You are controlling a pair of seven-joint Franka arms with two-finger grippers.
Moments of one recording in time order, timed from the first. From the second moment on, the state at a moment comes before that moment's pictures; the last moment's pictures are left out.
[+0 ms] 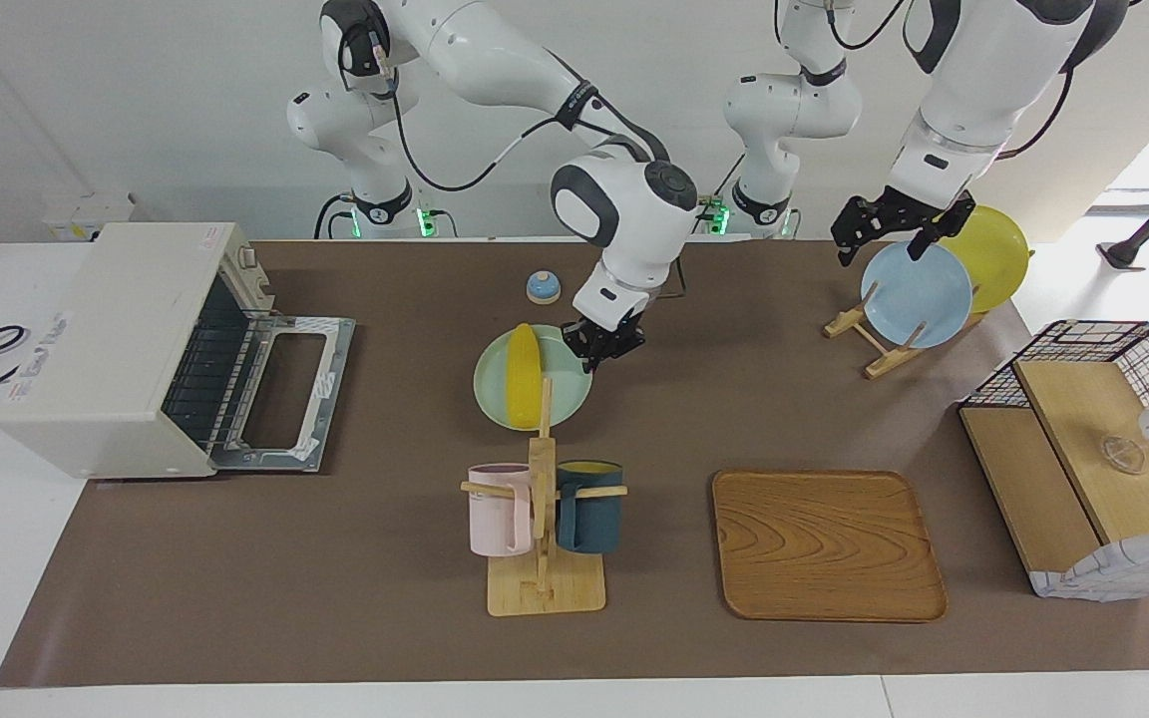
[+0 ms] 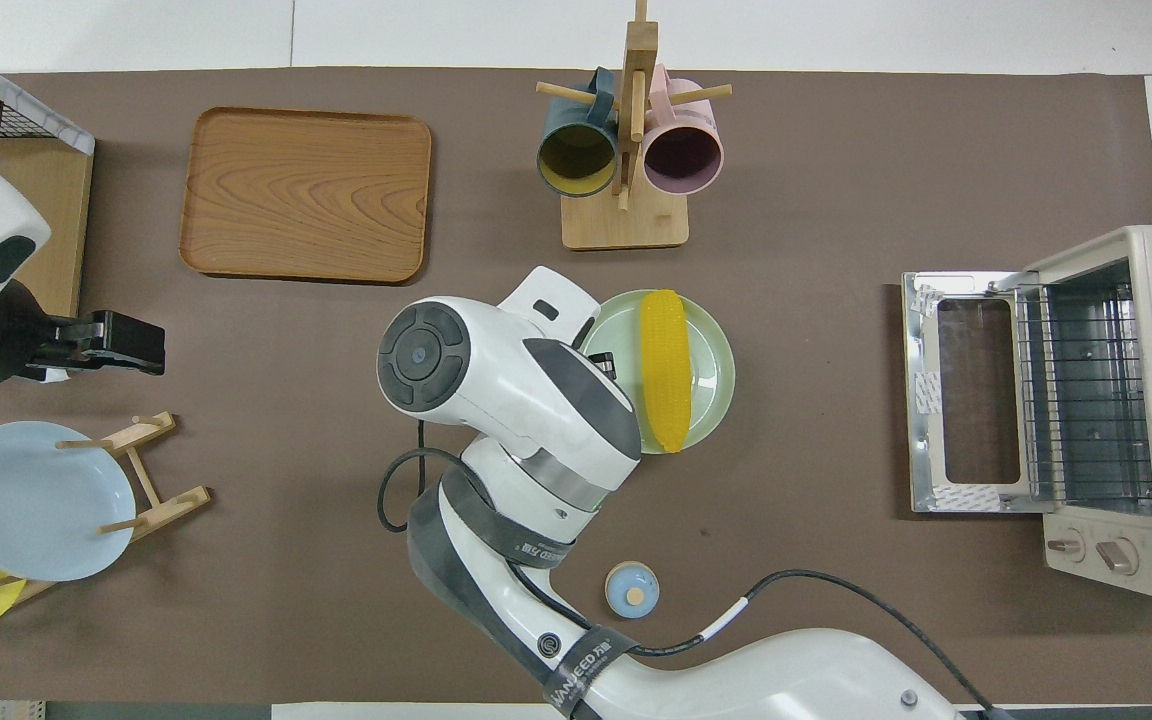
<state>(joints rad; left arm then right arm) -0.19 -0.11 0.01 -1.73 0.02 1.57 -0.15 0.73 0.49 0.01 -1.45 -0.25 1.78 0.68</state>
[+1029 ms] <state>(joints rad) -0.16 -0.08 0.00 -1.70 -0.01 1.57 -0.10 0.25 0.13 0.00 -1.95 -0.30 1.87 0.19</state>
